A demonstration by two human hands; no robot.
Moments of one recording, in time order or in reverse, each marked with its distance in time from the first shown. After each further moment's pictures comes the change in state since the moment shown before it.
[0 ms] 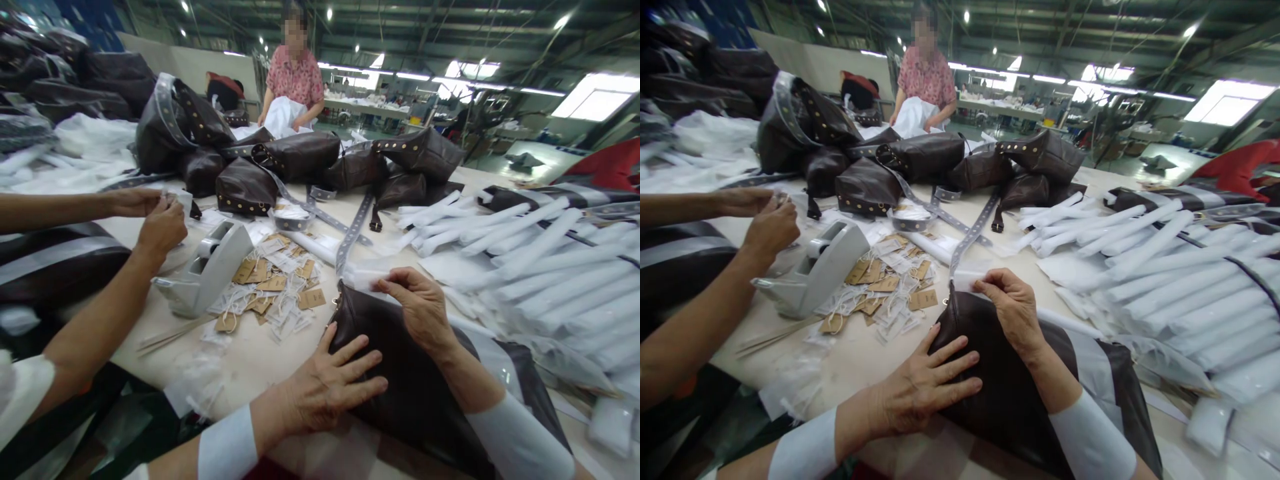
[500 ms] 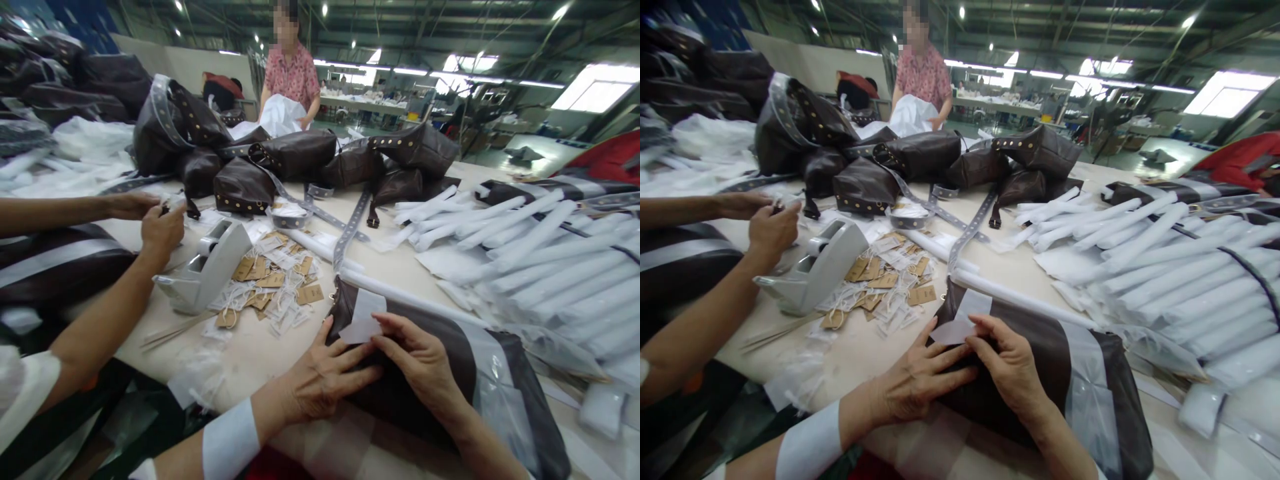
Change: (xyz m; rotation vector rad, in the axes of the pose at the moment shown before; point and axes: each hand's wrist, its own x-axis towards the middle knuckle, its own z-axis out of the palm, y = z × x) left_hand 0.002 0.003 0.000 0.012 0.058 -0.025; right_hand -0.073 0.017 -0.018 -0.239 -0.126 -0.111
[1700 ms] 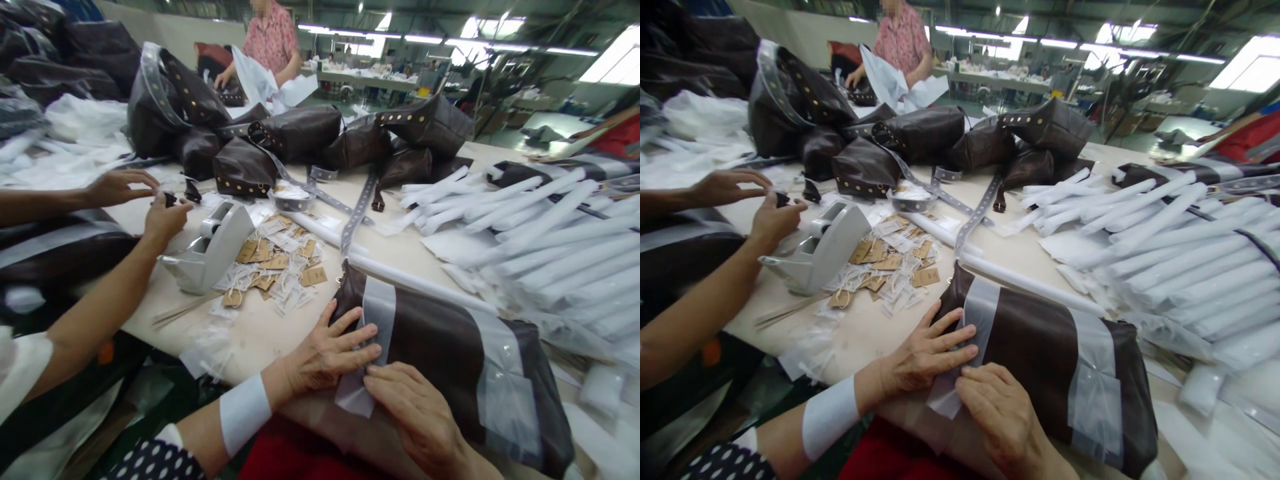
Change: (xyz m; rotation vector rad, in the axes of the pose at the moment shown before) left_hand -0.011 0.000 0.016 0.040 0.173 0.025; right_hand -0.067 0.002 -0.003 -0.488 -0.255 -0.758
